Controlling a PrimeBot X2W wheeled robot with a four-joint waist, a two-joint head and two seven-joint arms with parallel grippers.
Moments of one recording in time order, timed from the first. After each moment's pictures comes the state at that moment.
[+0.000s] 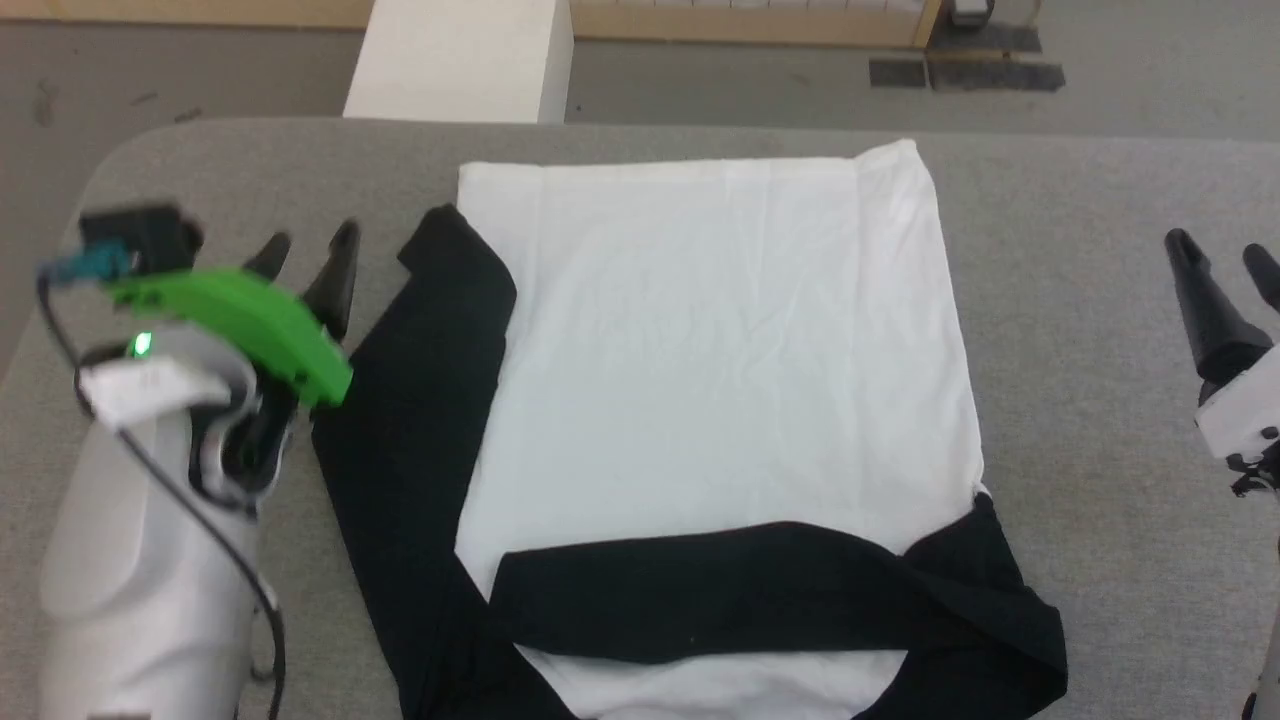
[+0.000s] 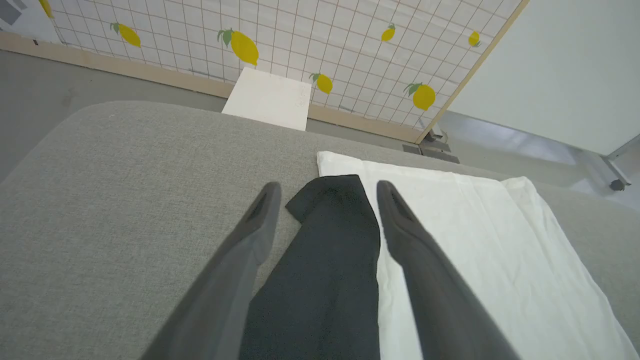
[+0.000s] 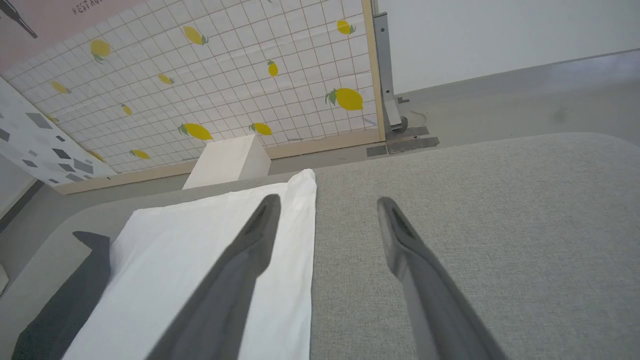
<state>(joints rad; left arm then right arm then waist) -0.52 0.28 -0.06 0.28 -0.59 -0.07 0.28 -0.32 -0.06 -0.34 -0.21 0.34 0.13 0.65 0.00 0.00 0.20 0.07</state>
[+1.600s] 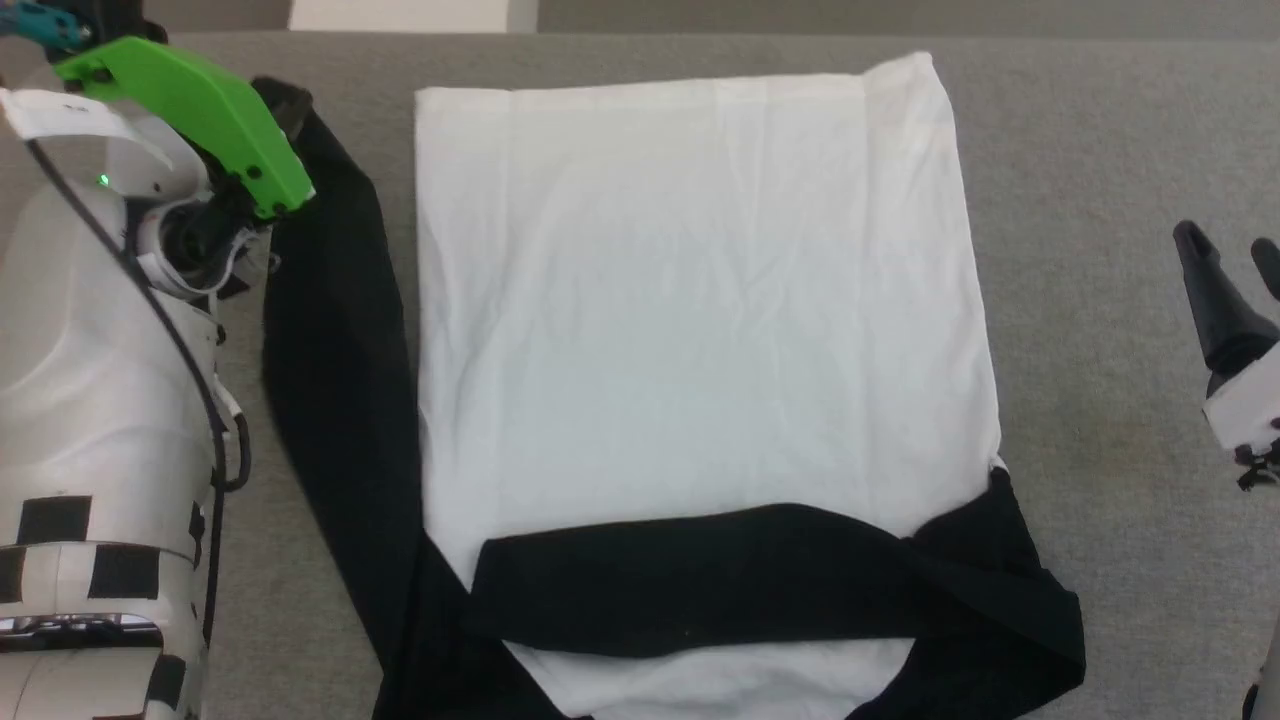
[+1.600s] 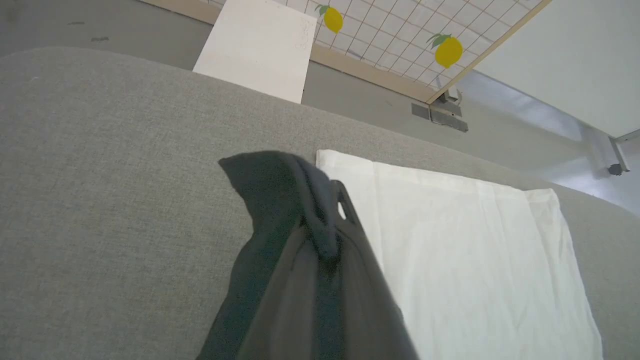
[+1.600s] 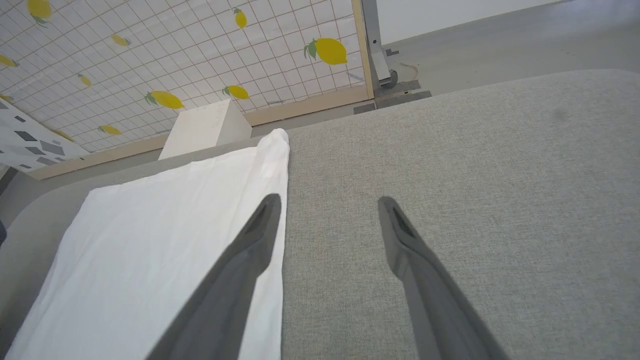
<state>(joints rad) -0.98 0.29 -0.10 0.73 -0.67 -0.08 0.48 -0.34 -0.05 -0.36 -0.21 0.34 0.13 0.68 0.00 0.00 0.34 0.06</state>
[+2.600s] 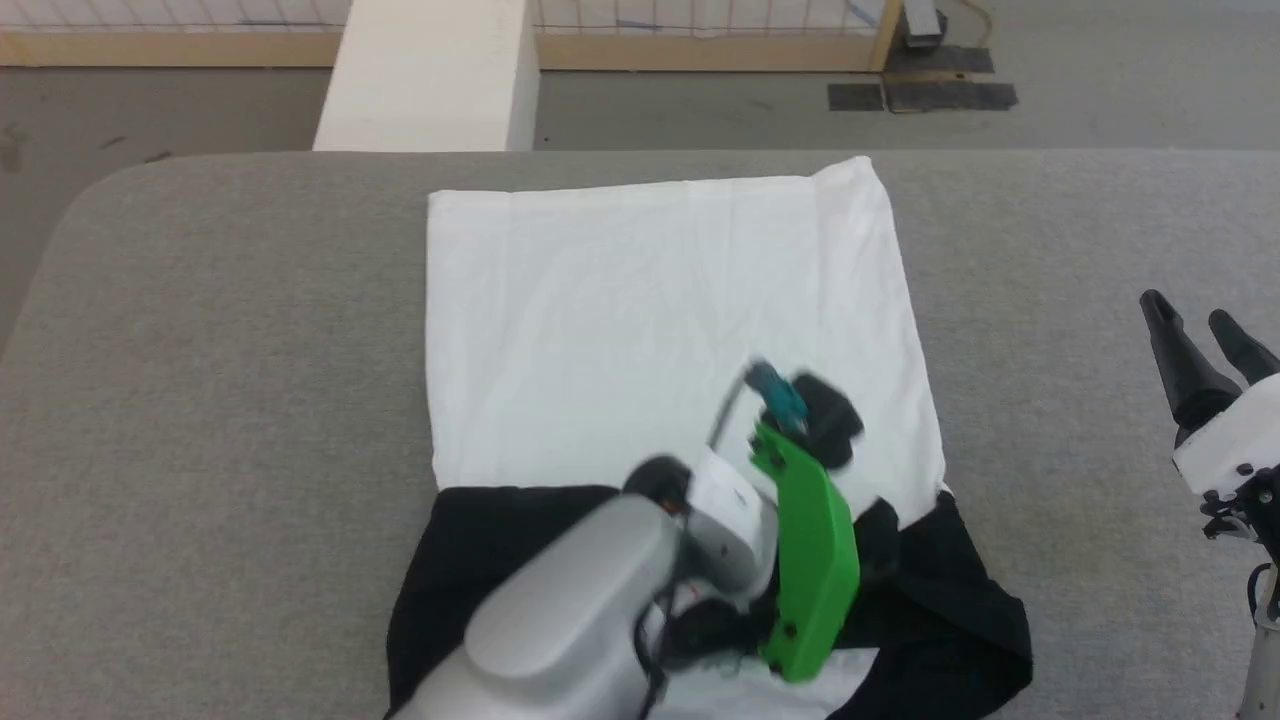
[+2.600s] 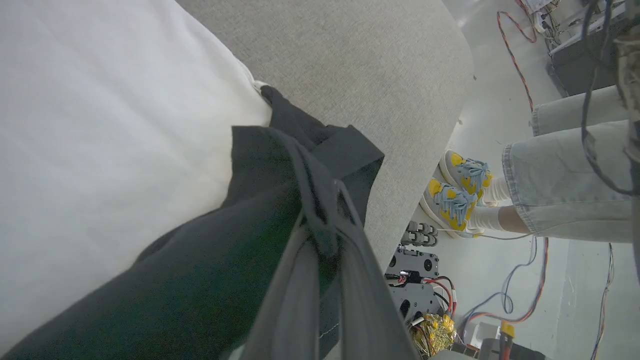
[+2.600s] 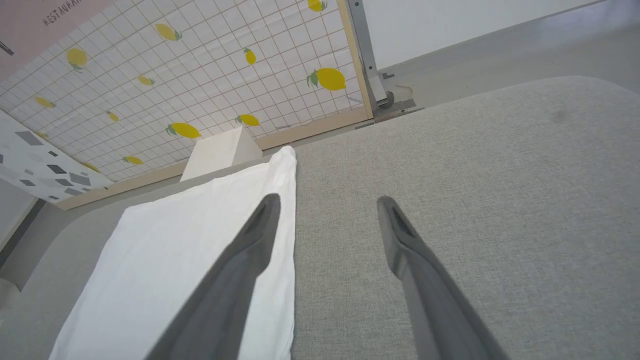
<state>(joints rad) -0.59 0.06 -0.84 0.19 -0.89 -0.12 0.74 -0.27 -0.05 -0.36 -0.11 0.39 0.13 0.62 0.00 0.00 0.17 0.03</state>
